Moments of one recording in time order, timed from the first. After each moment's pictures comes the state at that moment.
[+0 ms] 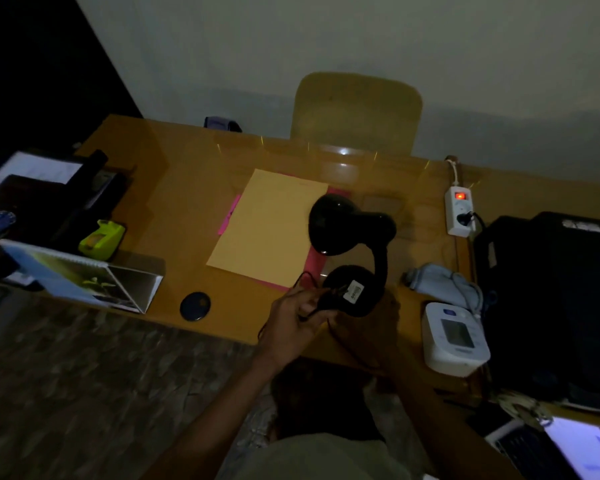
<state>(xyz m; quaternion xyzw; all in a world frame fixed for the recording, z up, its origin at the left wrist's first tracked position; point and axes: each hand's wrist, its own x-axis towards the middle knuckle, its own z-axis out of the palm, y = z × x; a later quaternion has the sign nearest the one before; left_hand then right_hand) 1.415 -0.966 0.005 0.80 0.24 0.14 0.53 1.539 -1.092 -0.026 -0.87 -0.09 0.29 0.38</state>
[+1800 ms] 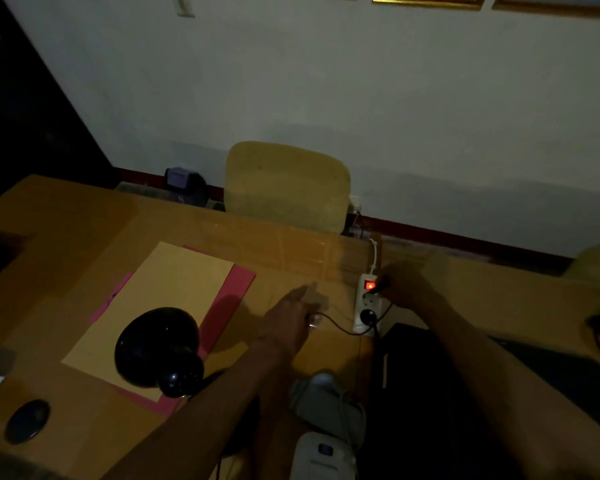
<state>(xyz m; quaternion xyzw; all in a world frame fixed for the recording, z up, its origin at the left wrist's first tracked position) 1.758 -1.011 0.012 0.89 0.26 -0.01 0.38 1.995 -1.140 0.003 -0.90 -0.38 0.22 0.06</state>
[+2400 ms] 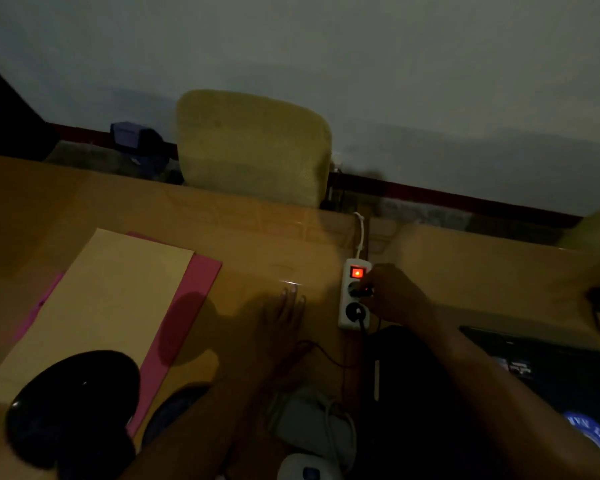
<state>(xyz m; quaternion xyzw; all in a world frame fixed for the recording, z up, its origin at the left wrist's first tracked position) 1.797 -1.003 -0.116 0.95 0.17 -0.23 0.12 2.000 -1.139 -0.036 -0.87 -0.42 0.25 0.03</state>
